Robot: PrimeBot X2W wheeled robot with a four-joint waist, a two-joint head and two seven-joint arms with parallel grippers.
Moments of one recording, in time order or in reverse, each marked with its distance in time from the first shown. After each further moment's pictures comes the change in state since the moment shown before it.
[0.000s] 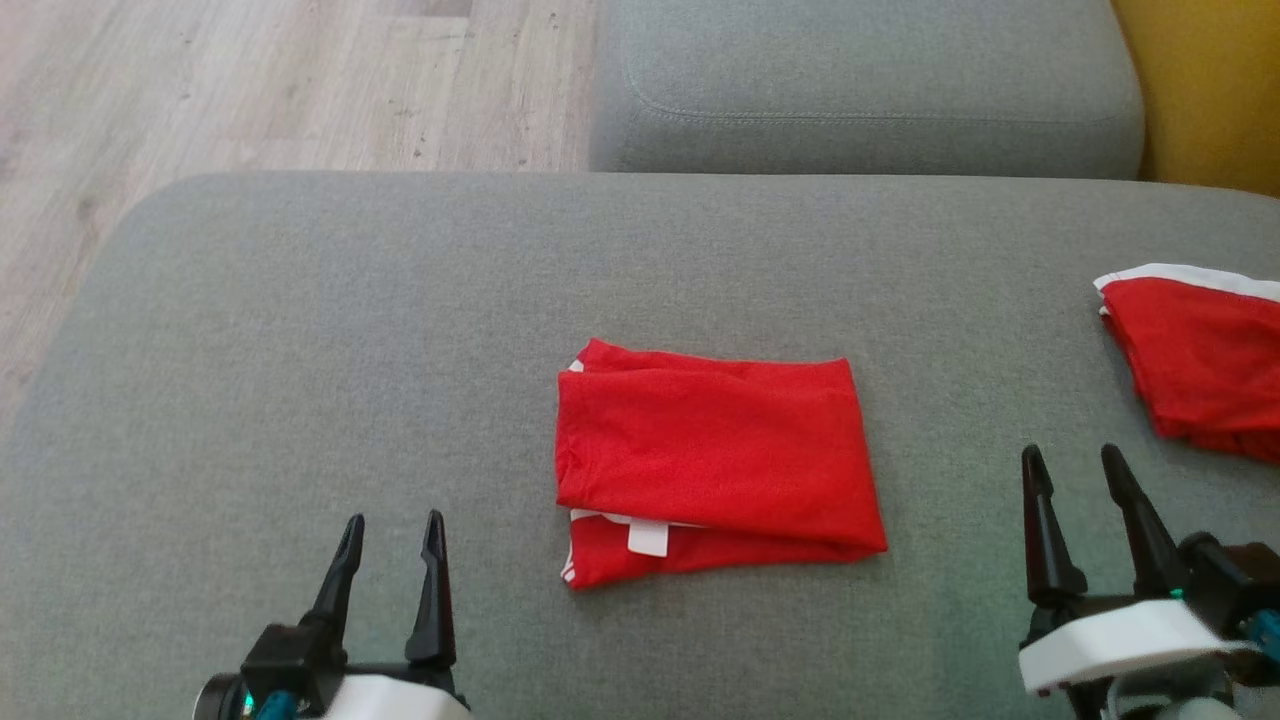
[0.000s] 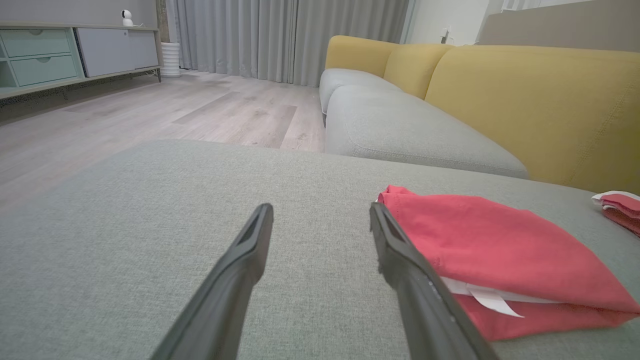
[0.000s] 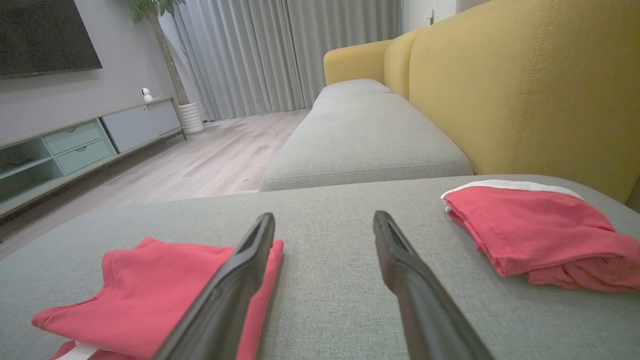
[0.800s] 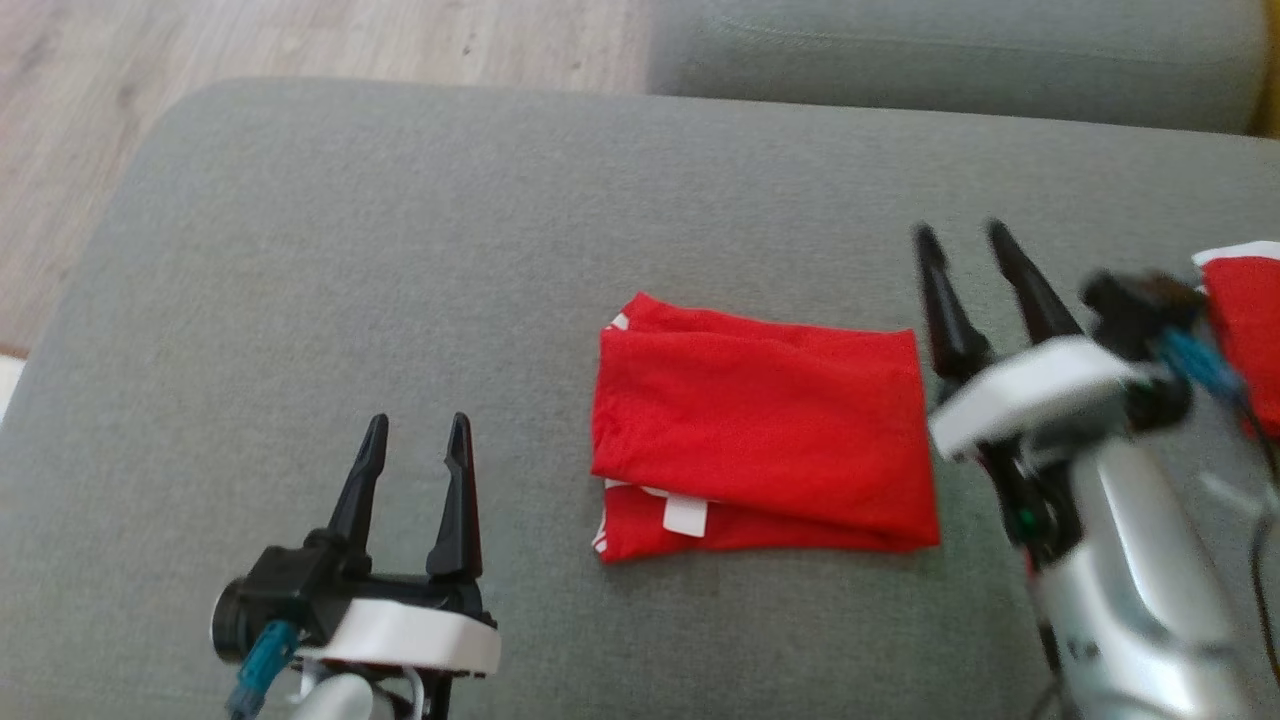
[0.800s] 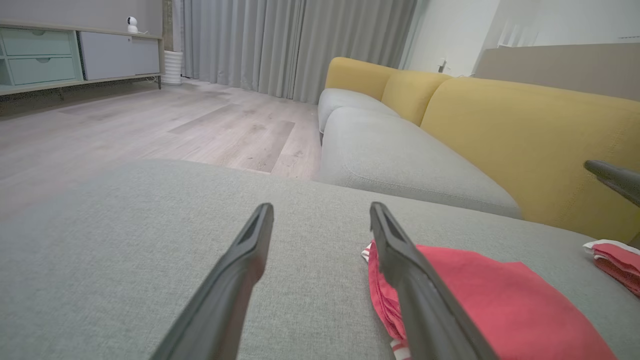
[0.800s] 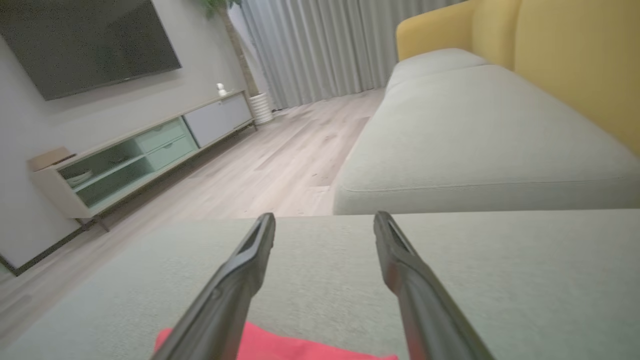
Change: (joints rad) left arm -0.105 -0.001 -0.021 -0.121 -0.030 -0.001 0.019; right arm -0.503 -0.015 0.153 0.321 0.128 0.000 0.091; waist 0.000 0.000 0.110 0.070
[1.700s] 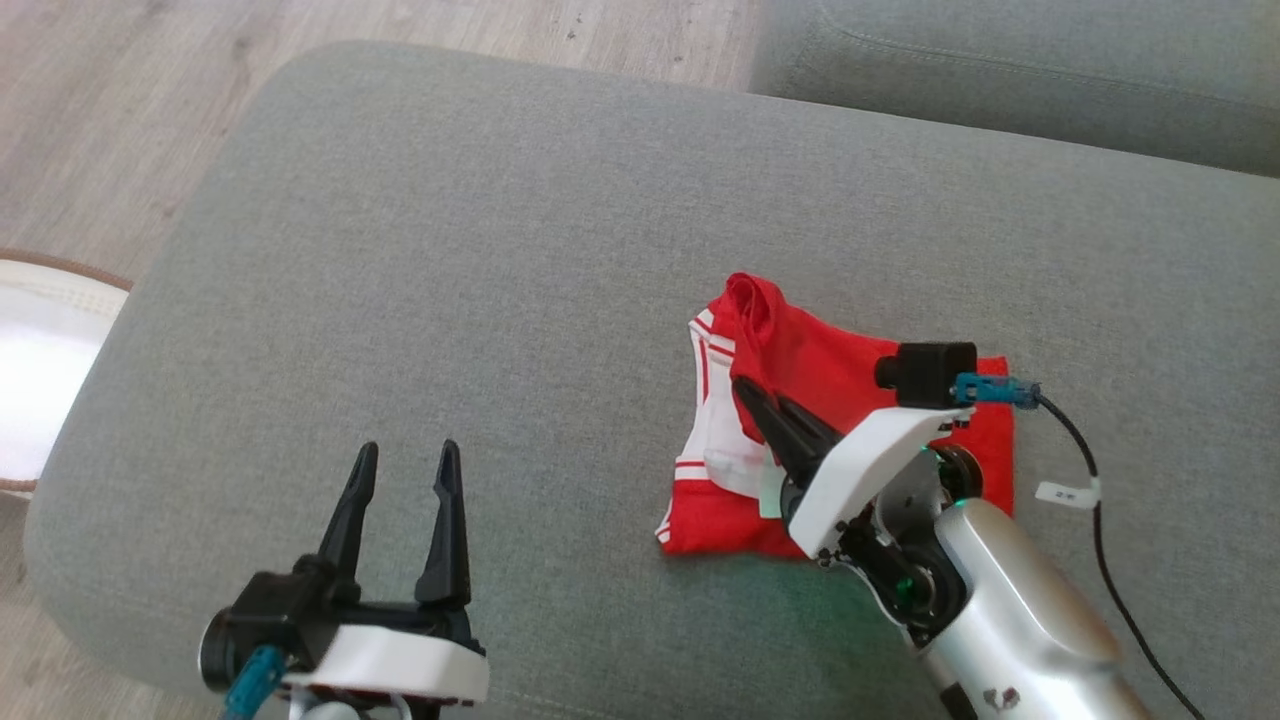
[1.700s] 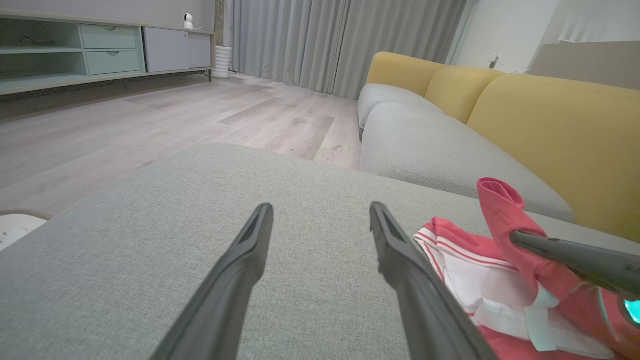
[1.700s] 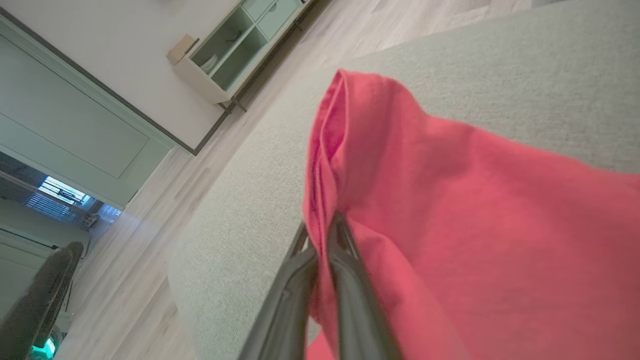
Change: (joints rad) left arm 0.048 0.024 0.007 -0.022 -0.007 0.001 0.009; right arm 0.027 0.003 0.345 0.063 0.399 0.000 0.237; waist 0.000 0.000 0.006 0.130
